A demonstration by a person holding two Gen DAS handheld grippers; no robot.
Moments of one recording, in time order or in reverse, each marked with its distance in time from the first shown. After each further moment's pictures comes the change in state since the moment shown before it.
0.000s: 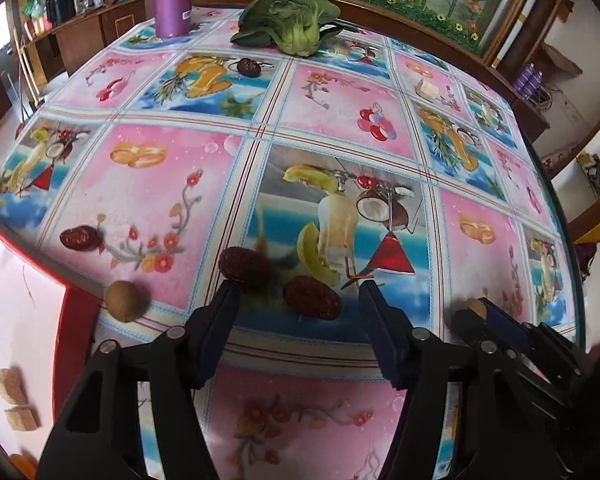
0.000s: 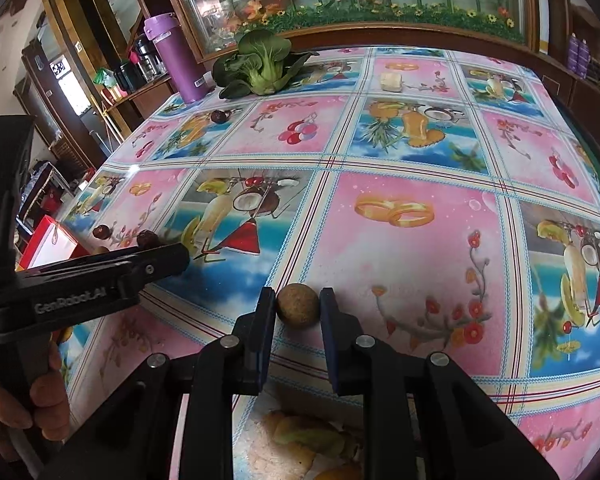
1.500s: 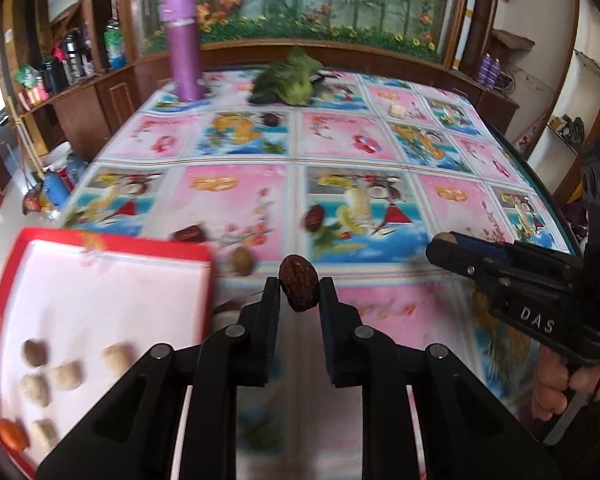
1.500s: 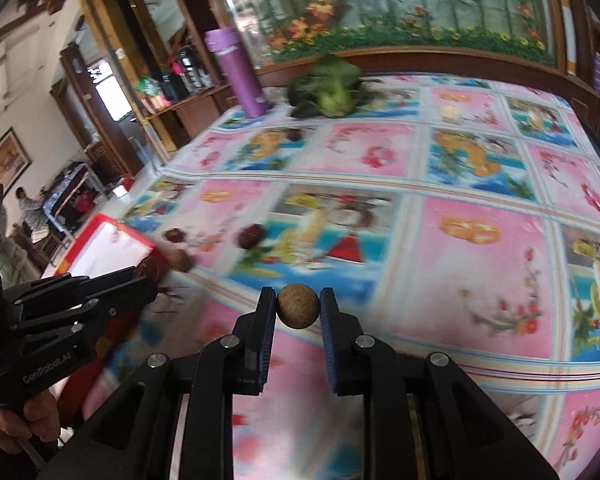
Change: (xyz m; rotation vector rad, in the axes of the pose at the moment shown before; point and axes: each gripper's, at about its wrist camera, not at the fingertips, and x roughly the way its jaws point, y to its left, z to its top) left arm -0.100 0.053 -0.058 0.167 -0.187 0.020; right arm -0.023 0.065 -0.005 -0.073 -0.082 0.137
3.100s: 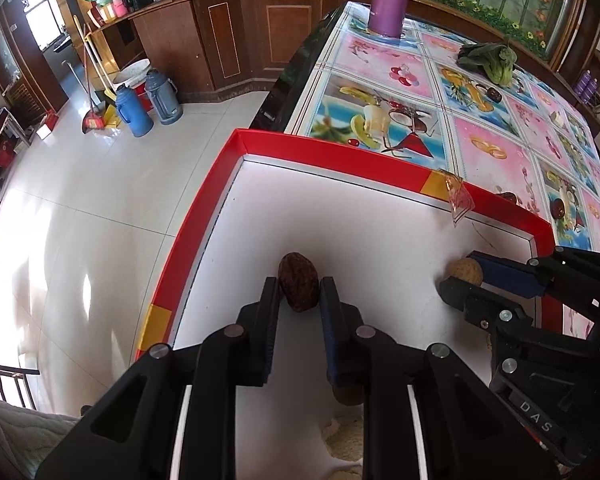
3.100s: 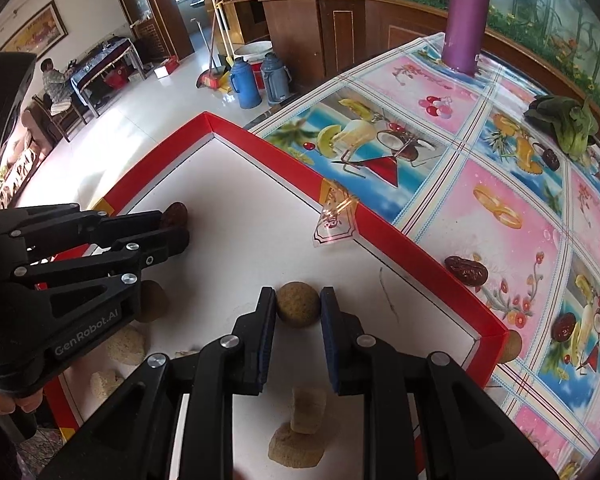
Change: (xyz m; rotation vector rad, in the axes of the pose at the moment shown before) left arm 0.017 0.229 -0.011 -0.180 0.250 0.190; right arm 0.149 0.238 0.025 -0.307 0.329 0.024
